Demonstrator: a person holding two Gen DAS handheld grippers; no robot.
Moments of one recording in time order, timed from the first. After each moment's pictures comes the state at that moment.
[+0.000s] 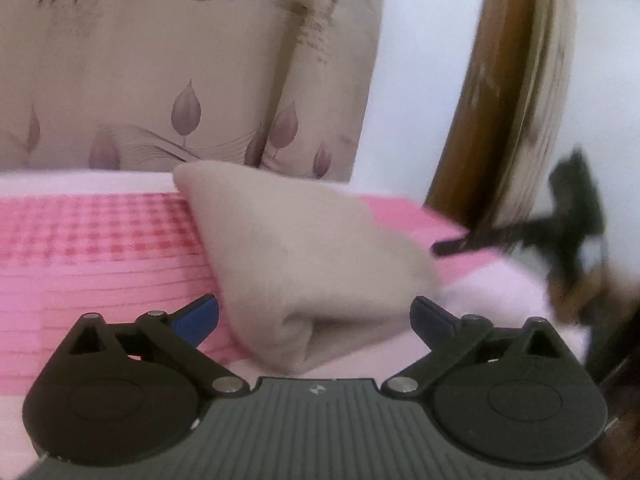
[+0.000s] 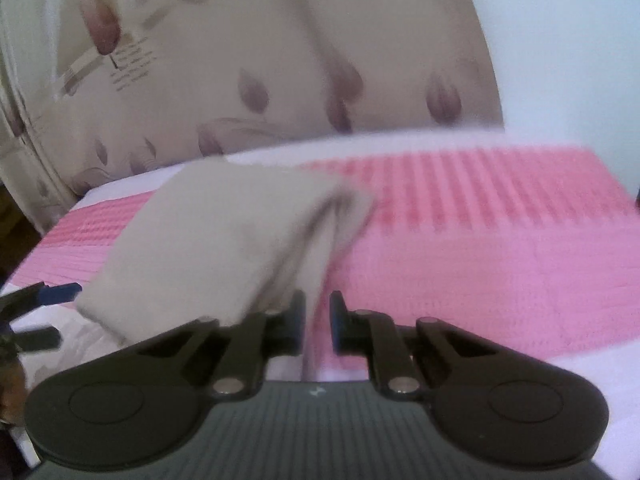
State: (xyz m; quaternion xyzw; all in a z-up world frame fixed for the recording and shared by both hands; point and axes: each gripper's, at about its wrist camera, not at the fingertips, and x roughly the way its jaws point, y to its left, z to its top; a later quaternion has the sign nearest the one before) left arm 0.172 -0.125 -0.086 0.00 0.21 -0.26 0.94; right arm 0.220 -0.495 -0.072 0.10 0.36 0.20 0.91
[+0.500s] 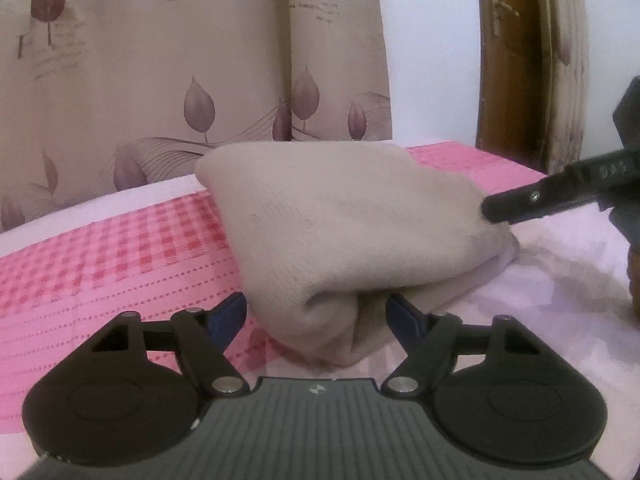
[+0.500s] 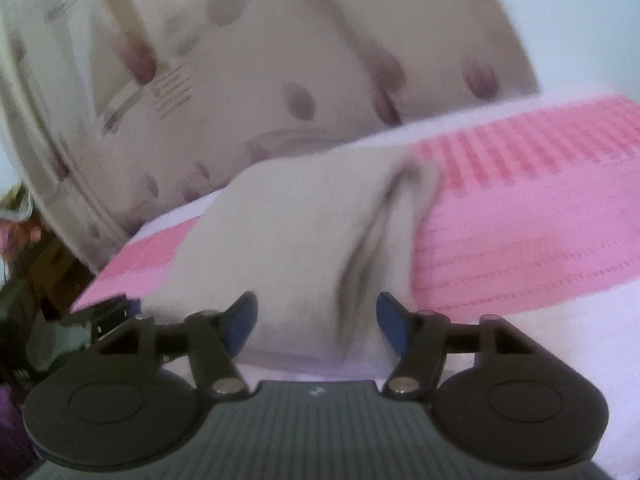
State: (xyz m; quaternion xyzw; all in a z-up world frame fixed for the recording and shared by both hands) left arm 0.191 -0.156 -0.109 0.12 0.22 -0.19 0.95; right arm 0.195 -0.461 -0.098 0.16 0.31 0.26 0.90
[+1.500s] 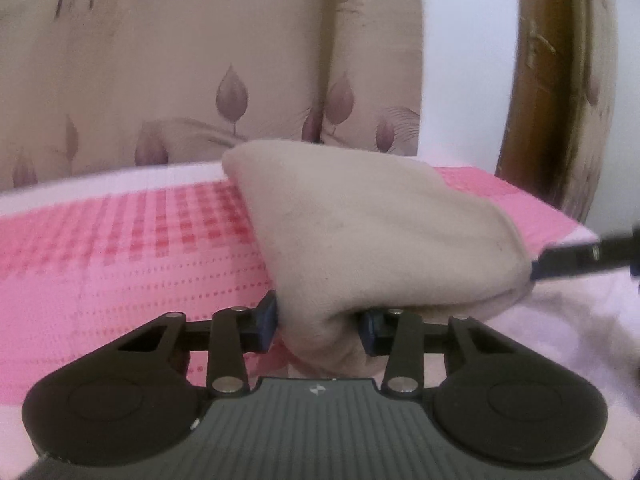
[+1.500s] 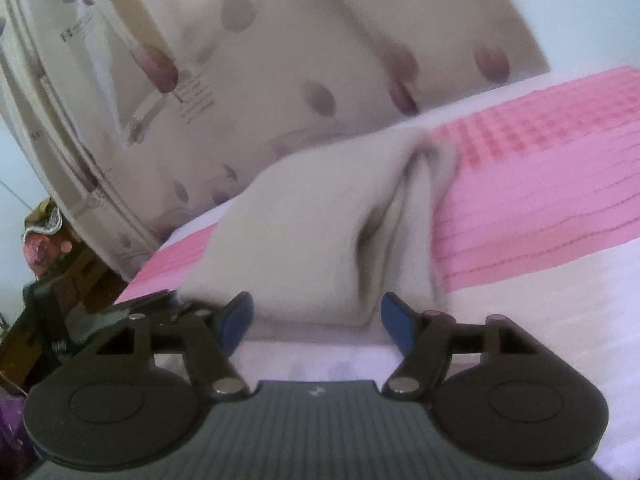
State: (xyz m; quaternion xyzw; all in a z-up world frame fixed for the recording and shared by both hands) left arm 0.202 -0.136 -0.104 0.04 0.23 -0.17 0.96; right arm 0.182 -0.473 -0.114 0.22 0.31 0.29 0.88
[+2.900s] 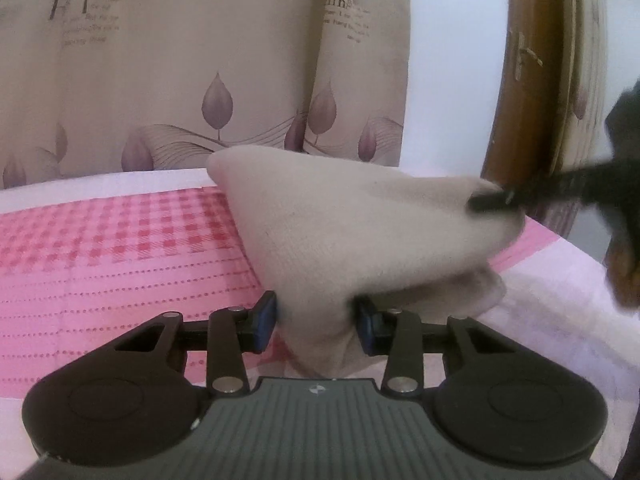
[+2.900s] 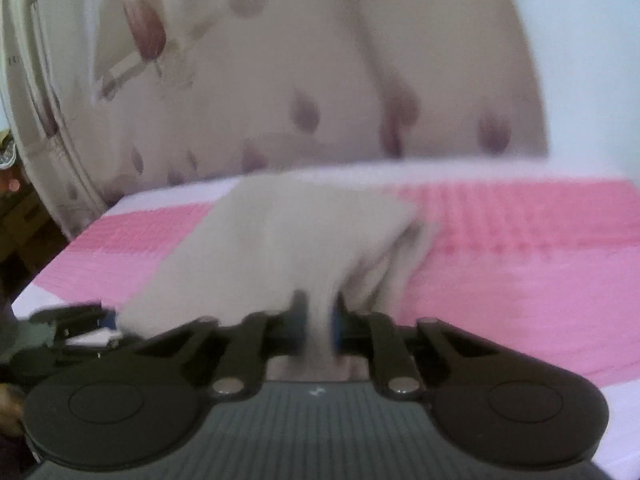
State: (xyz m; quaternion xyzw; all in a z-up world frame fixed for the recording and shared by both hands) left arm 0.186 -0.150 -0.095 0.03 0.22 -0.18 0.96; right arm 0.221 -0.461 -0.055 0.07 0.29 0.24 0.92
